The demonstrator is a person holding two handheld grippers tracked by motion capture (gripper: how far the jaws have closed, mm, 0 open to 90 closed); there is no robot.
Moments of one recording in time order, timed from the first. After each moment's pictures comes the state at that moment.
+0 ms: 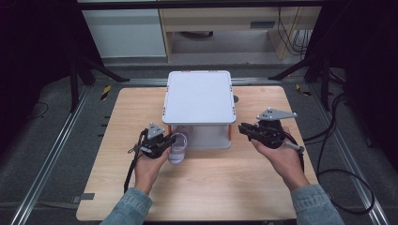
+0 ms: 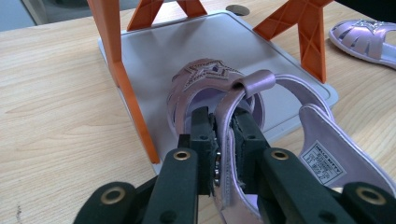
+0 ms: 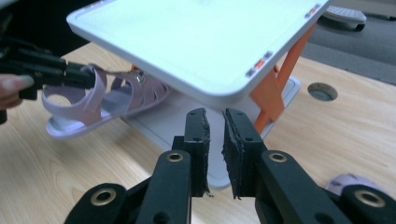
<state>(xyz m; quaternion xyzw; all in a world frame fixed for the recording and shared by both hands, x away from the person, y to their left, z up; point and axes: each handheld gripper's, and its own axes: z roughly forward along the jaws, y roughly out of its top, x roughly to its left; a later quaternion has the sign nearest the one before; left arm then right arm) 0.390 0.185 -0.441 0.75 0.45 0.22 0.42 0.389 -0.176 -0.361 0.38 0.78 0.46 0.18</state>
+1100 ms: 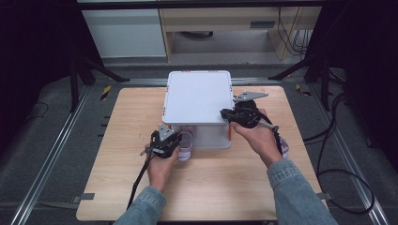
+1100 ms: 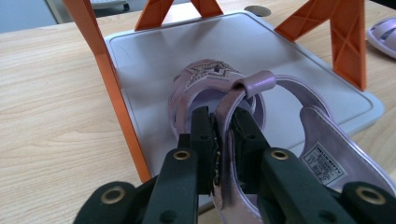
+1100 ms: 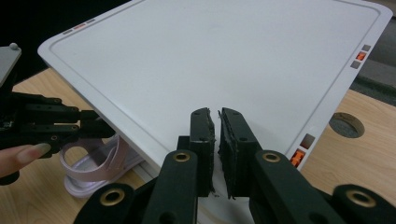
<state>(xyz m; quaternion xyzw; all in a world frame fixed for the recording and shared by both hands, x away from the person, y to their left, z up) 0.404 0.159 -0.473 0.73 0.47 0.26 0.42 0.449 -0.123 -0.358 0.37 0.79 0.45 0.17</state>
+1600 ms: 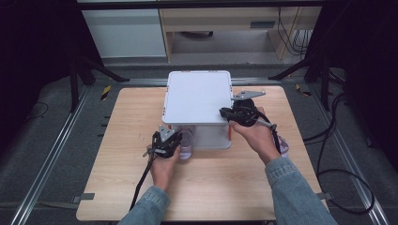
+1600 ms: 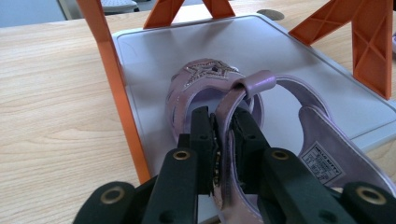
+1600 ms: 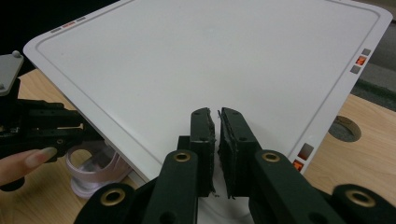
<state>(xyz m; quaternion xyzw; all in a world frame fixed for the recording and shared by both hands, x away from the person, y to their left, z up) 0.411 0.157 -0.488 0.71 0.48 0.27 0.43 0.455 -0.119 -0.361 0.37 0.80 0.45 0.18</state>
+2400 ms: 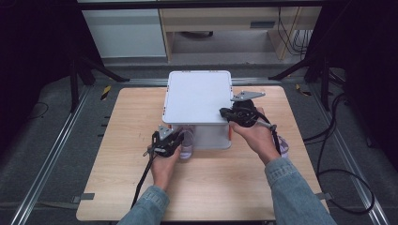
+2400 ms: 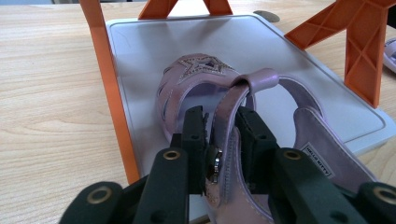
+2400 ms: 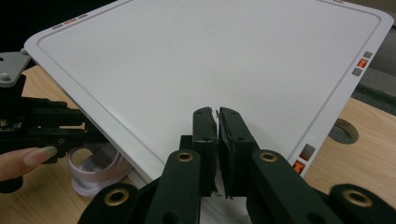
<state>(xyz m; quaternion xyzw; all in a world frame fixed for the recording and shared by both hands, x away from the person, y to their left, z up) 0.415 0.160 -0.489 0.71 0.50 0.24 0.44 0.454 -0.118 -0.362 0.36 0.80 0.45 0.18</state>
